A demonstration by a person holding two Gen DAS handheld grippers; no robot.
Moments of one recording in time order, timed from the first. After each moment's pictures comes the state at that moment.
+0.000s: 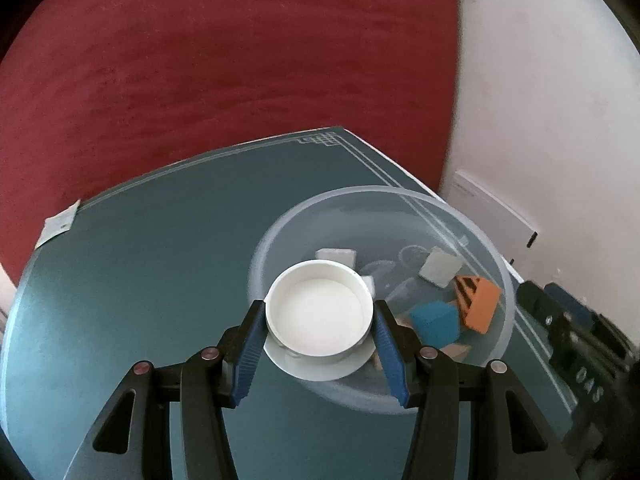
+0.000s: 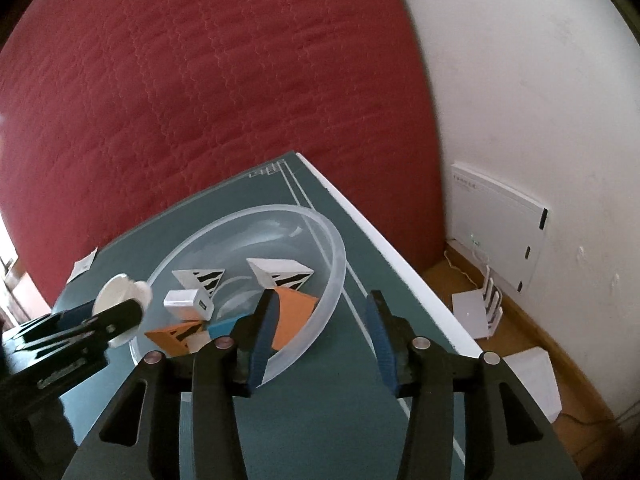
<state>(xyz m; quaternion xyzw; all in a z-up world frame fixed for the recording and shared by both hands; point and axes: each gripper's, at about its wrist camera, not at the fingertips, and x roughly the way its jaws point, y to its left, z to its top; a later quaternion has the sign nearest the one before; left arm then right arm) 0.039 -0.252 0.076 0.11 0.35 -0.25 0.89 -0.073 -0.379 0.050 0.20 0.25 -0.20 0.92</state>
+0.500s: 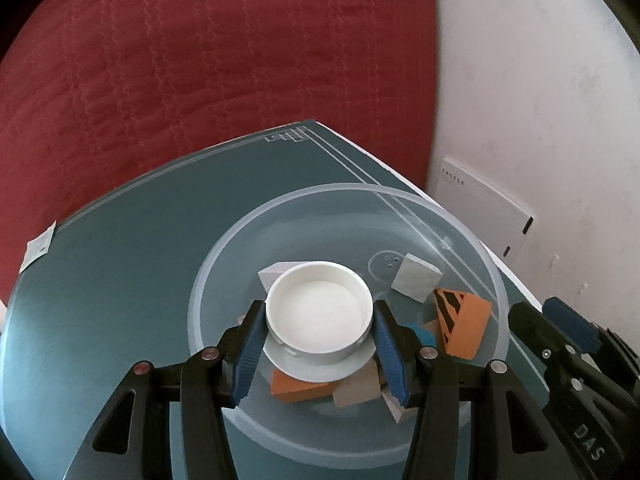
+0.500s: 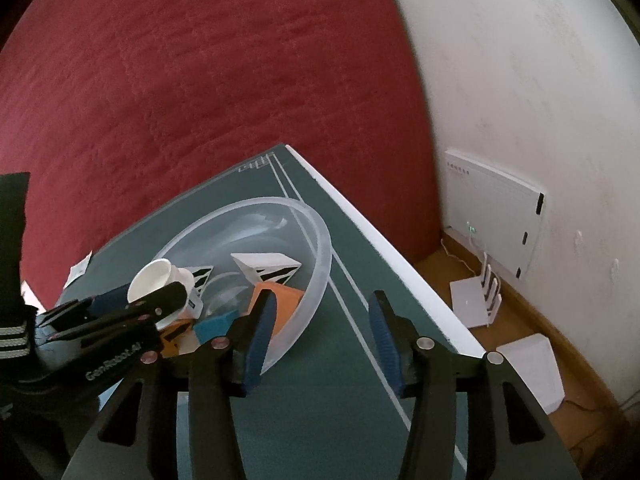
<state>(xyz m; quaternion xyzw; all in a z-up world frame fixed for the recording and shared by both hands) 0.043 -0.292 0.065 0.14 0.35 -0.27 0.89 -0.076 -0.386 0.047 0.22 0.26 -0.21 0.91</state>
